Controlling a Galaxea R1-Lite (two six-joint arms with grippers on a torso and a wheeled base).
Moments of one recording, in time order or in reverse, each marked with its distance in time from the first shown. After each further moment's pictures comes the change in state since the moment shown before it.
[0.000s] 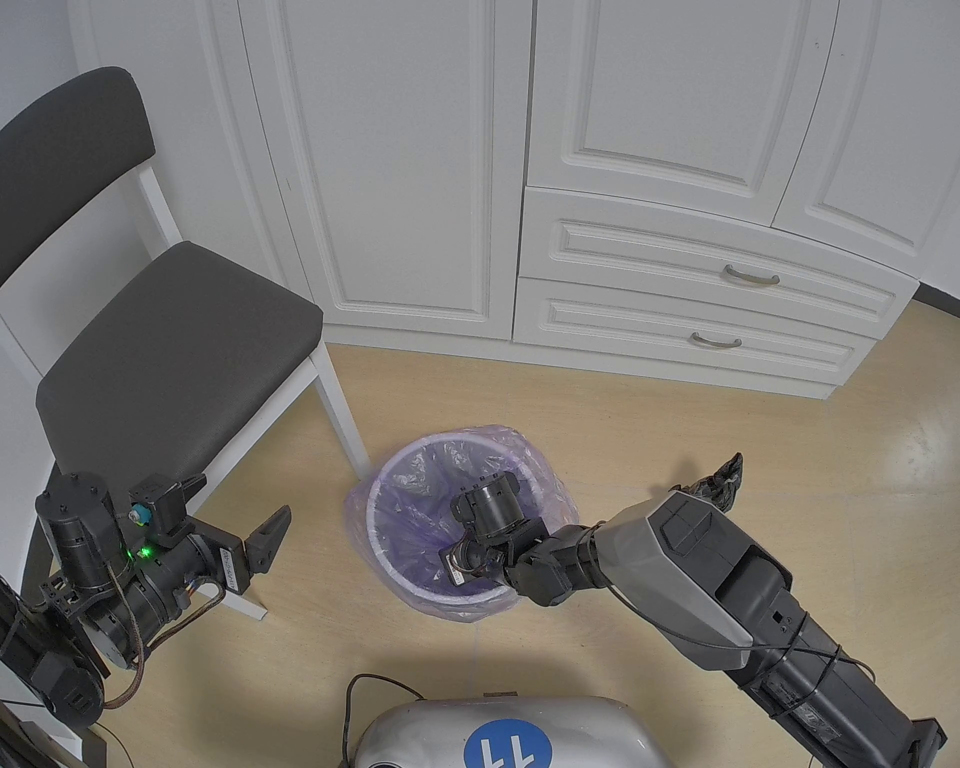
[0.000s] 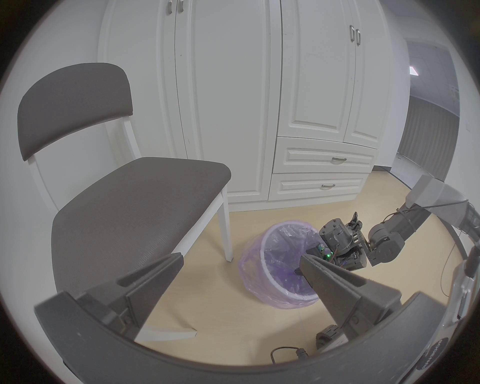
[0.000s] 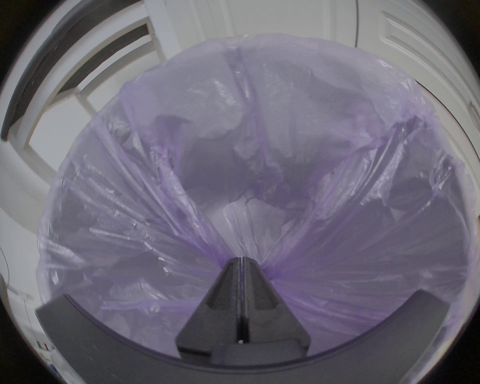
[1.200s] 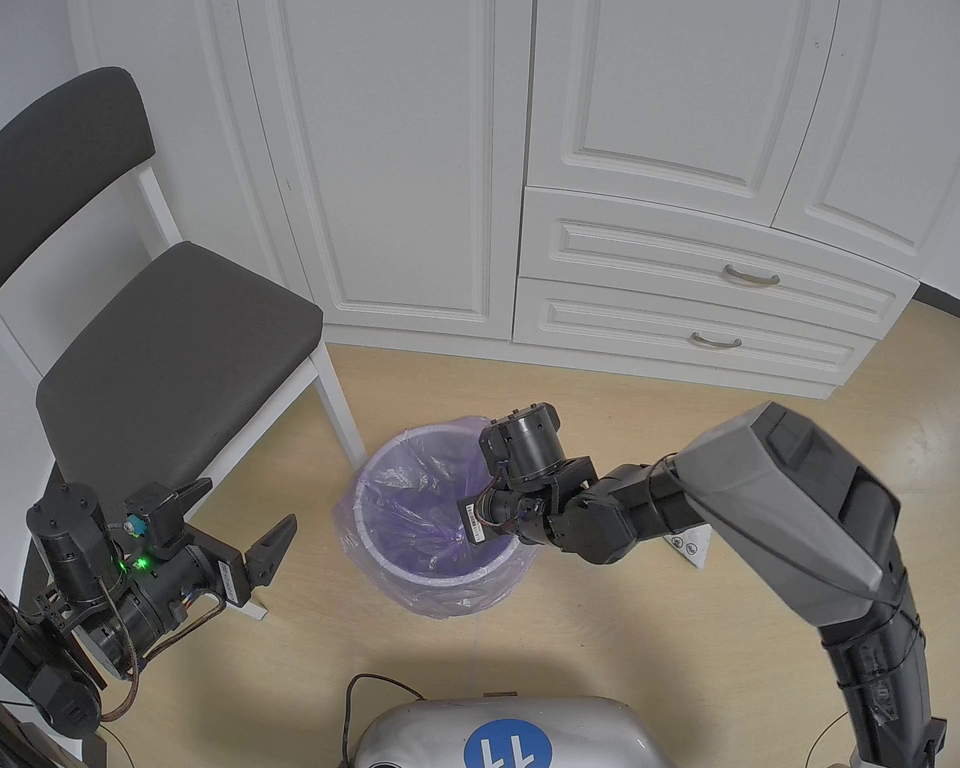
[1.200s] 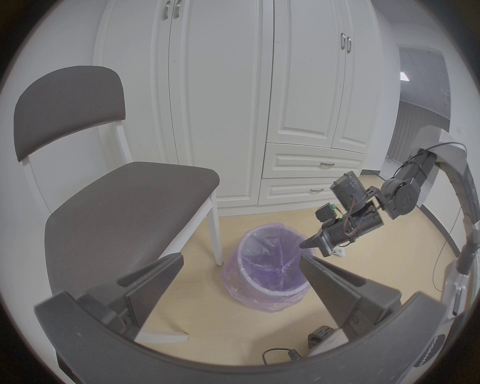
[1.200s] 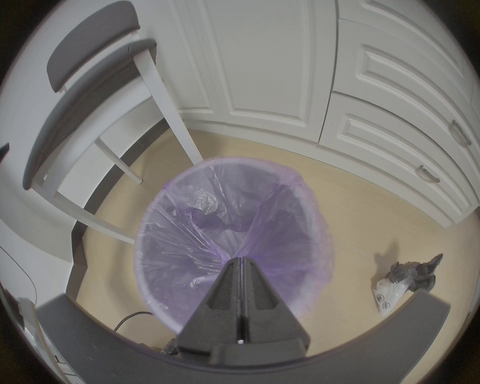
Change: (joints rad) left arm -0.015 -0.015 0.045 -0.056 -0.050 0.002; right arm -0.004 -0.364 0.337 -0.028 -0.007 0.052
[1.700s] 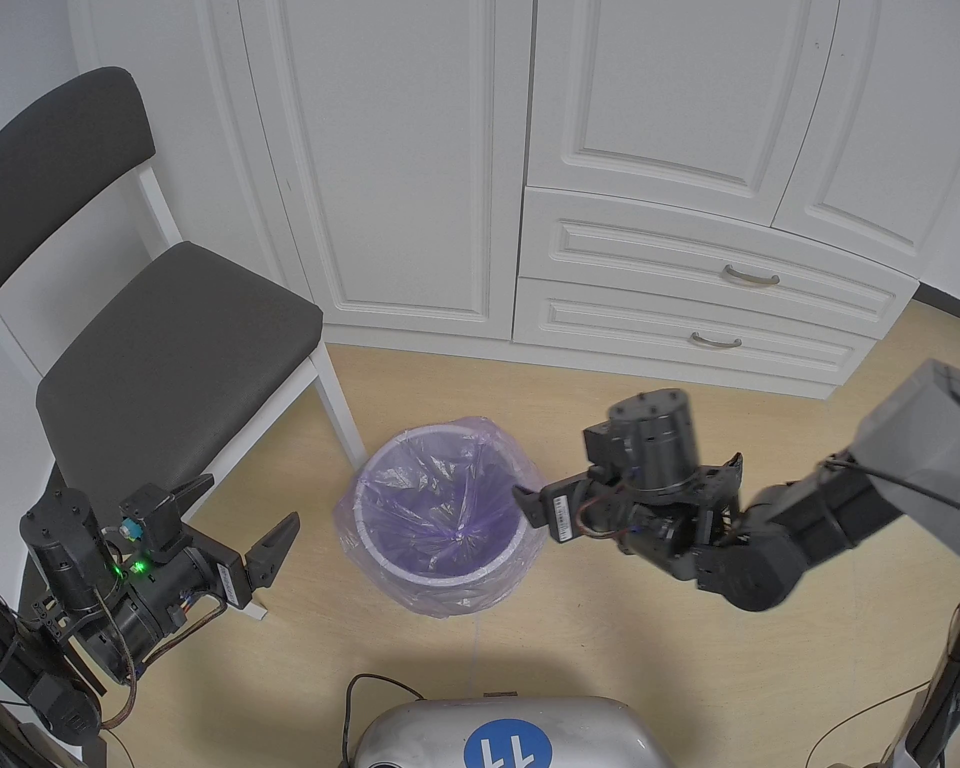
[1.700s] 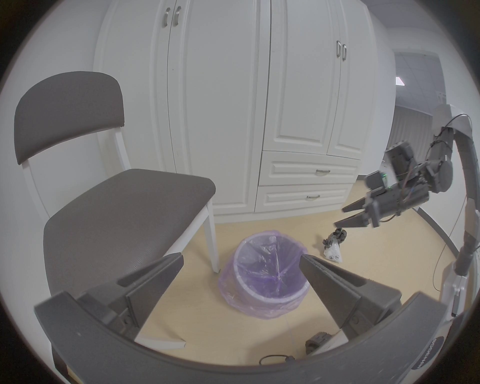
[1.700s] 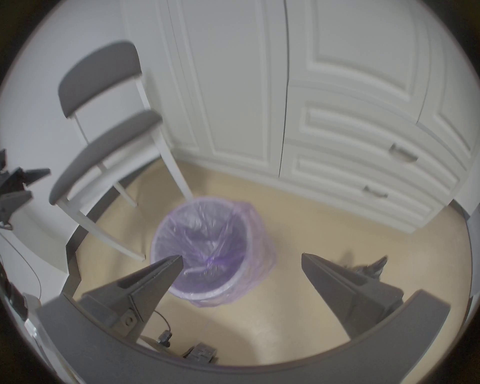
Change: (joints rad) left arm -0.022 -0.005 0.024 -0.059 -0.003 -0.001; right arm 0.006 -0.449 0.670 -0.405 -0.139 -0.037
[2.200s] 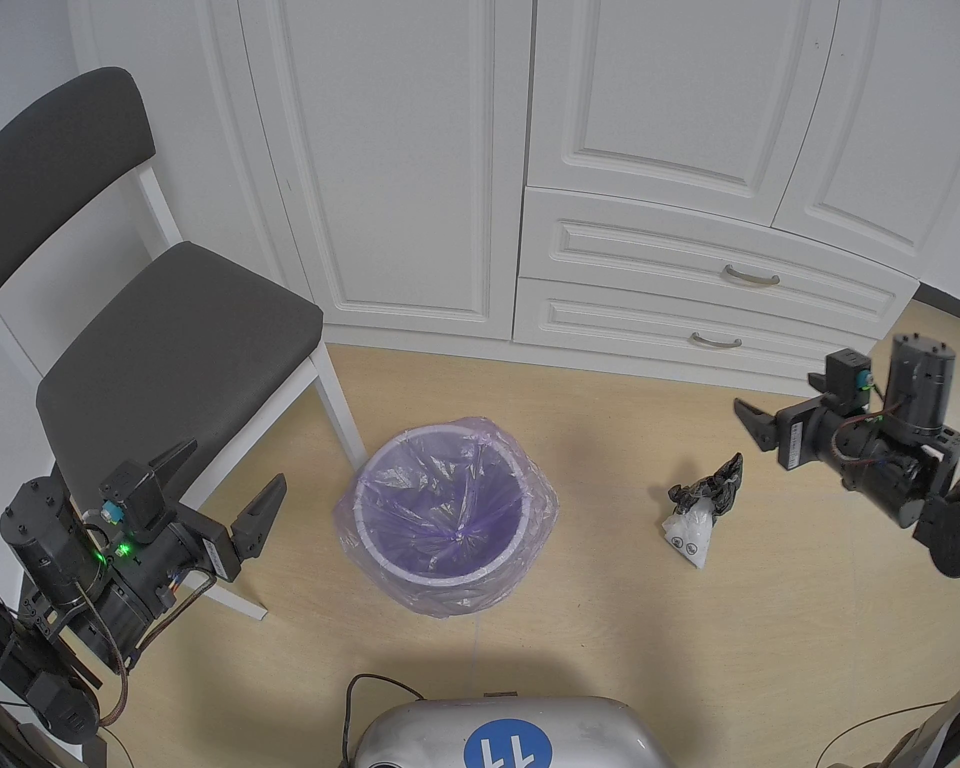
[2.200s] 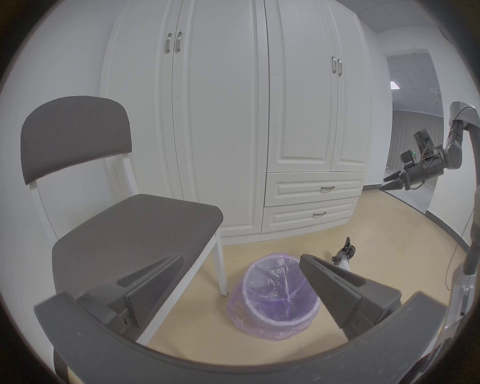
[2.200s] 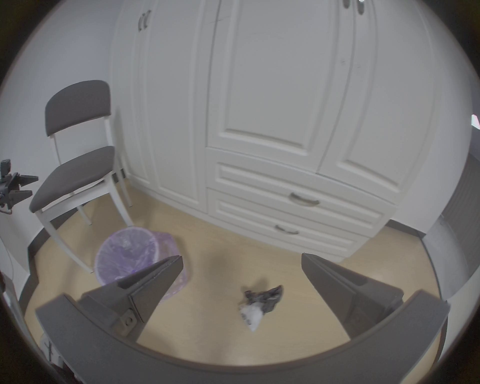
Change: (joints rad) left arm 0.004 -0.010 -0.007 -0.122 0.024 0.043; right arm -0.383 -0.504 0.379 -0.134 0.098 -0.251
